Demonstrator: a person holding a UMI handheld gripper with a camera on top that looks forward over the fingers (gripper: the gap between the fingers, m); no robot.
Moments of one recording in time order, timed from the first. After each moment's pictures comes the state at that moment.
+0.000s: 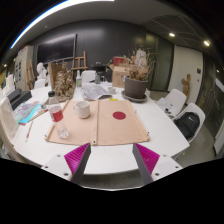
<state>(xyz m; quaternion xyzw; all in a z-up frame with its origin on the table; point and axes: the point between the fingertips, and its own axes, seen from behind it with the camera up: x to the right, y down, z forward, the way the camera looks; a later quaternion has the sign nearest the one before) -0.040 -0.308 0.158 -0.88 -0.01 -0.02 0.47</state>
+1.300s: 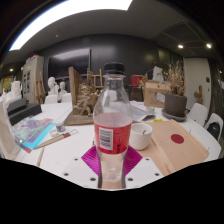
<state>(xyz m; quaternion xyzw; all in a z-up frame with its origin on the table) -0.324 -0.099 0.106 -0.82 -0.03 0.04 0.58</state>
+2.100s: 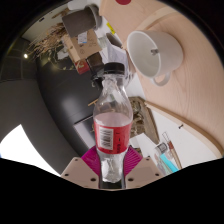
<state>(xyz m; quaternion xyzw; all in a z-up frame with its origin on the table) -0.395 0.048 0.218 -0.50 0.50 0.67 0.22</state>
